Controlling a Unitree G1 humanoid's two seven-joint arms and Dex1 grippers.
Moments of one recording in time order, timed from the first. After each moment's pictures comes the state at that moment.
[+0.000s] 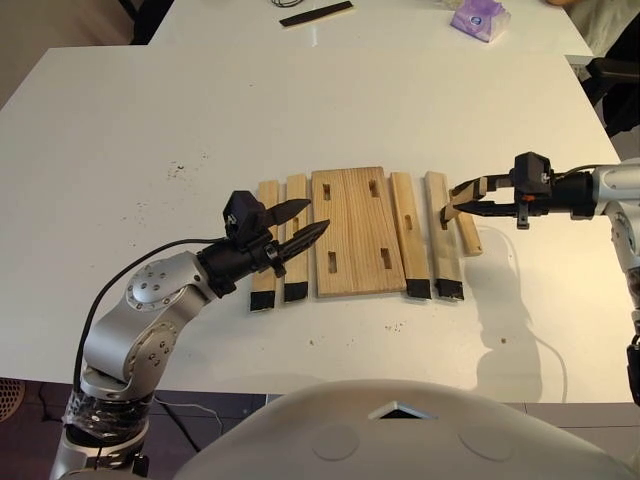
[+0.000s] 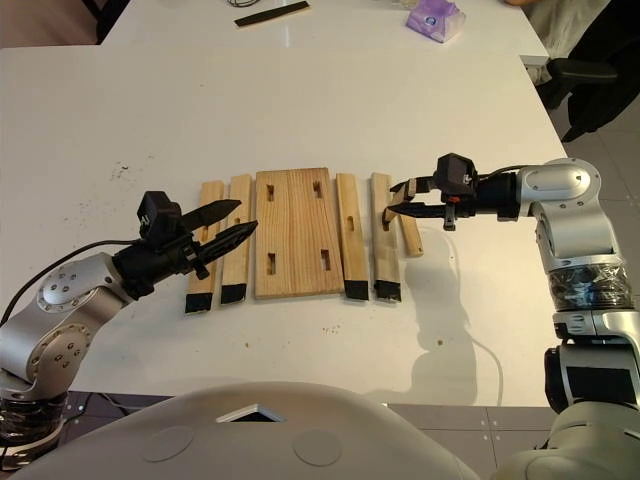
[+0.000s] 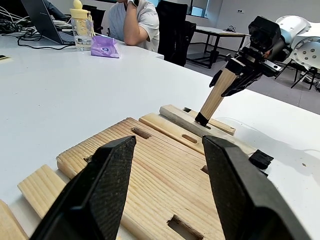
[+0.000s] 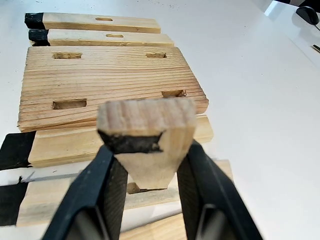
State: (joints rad) left arm 0.19 0.58 0.02 -0.65 -0.68 0.53 -0.59; right arm -0.34 -0.85 0.09 0.22 0.31 0.01 1.39
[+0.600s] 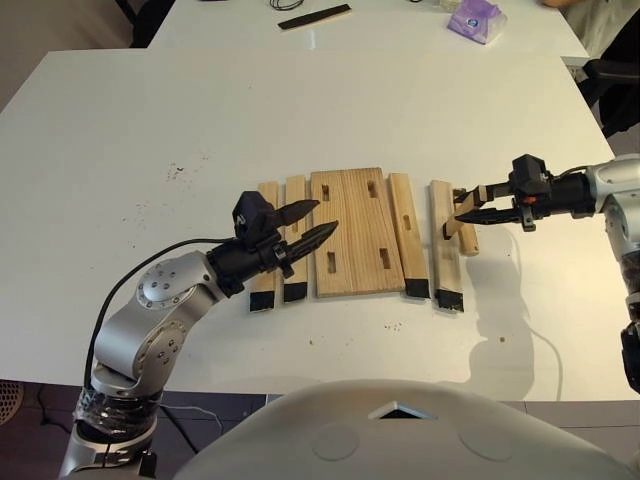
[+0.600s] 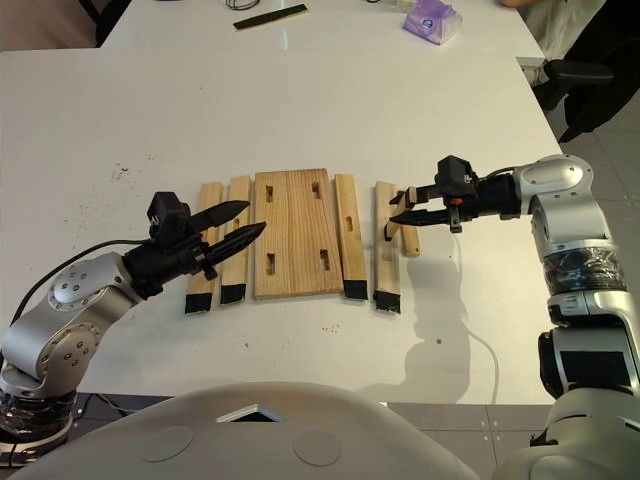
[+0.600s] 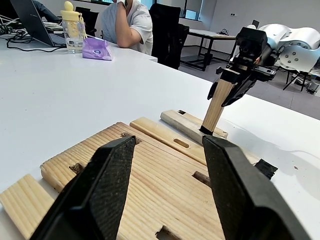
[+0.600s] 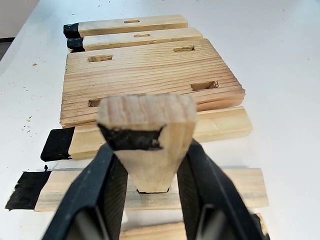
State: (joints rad) left arm 0.17 0.54 -0.02 -0.65 -0.67 0.54 -0.59; right arm -0.46 -0.83 0.19 0.47 0.33 0.01 1.57
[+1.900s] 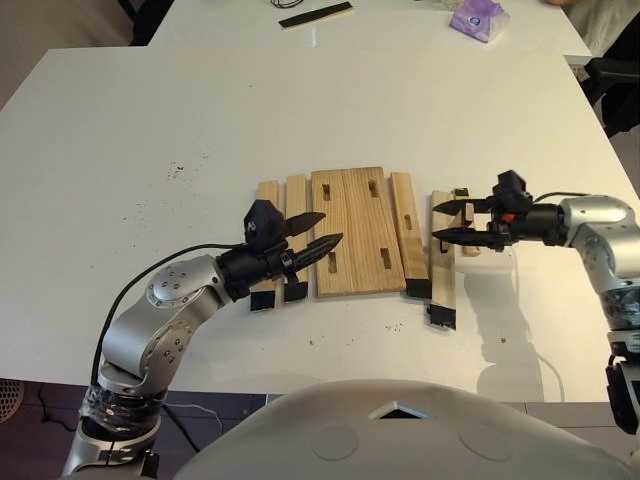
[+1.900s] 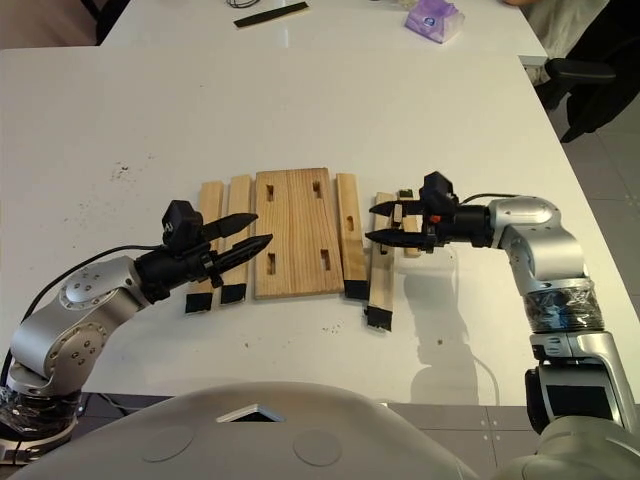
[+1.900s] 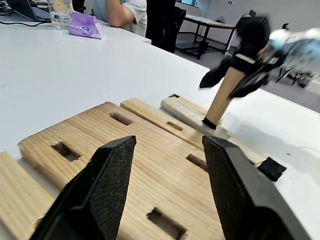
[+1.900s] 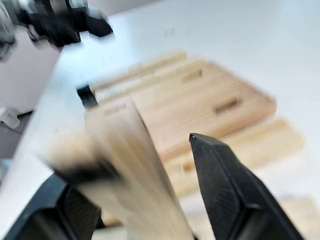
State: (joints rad) left arm 0.17 0.54 -0.07 -0.62 -0.61 0.57 -0.61; right arm -0.23 -0.77 0.00 0.03 0.58 0.44 1.37
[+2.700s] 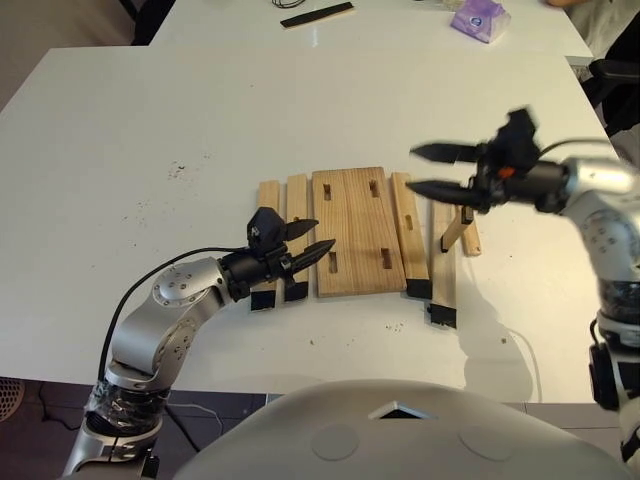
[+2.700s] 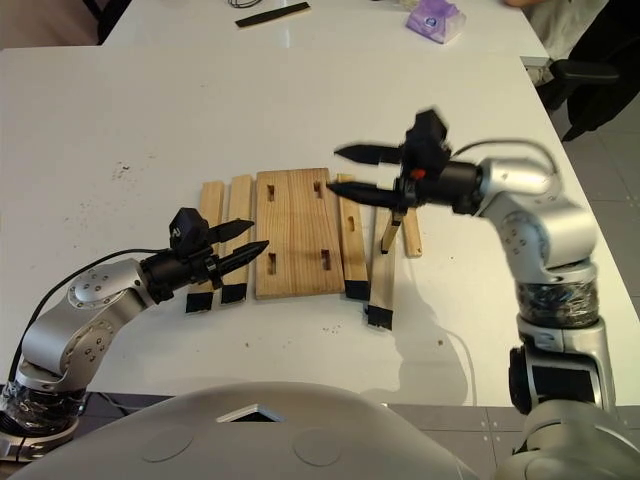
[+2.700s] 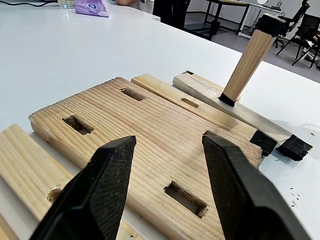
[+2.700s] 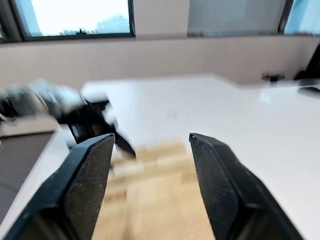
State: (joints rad) left arm 0.17 0.55 -0.09 -0.54 -0.53 0.55 -0.64; right arm -0.26 -0.66 0.04 -0.13 0.62 0.44 1.16
